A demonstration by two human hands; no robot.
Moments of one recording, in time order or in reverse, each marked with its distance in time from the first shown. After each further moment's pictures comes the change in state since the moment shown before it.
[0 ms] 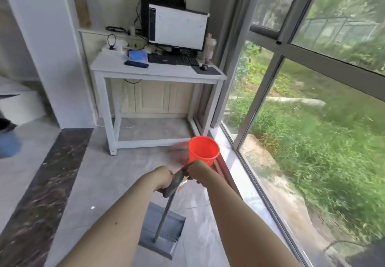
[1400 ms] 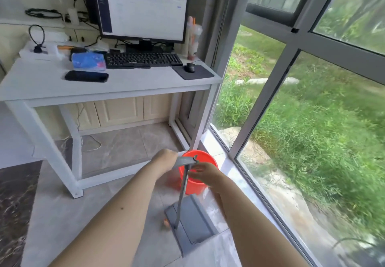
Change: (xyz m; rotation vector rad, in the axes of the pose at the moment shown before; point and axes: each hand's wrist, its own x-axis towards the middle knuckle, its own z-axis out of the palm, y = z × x) left_hand 0.366 0.112 -0.196 -0.098 0.058 0.109; right_hand 0.346 -0.095 -0.097 0.225 0.142 -0.024
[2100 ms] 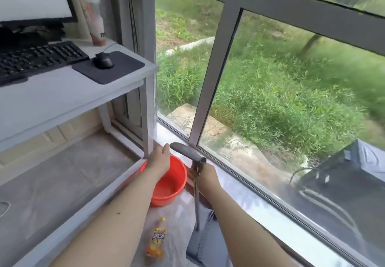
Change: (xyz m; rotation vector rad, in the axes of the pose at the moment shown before) left_hand 0.250 0.096 0.098 -0.067 -0.220 0.194; right_hand 0.147 0.044 -0.078 0.060 0.556 0.299
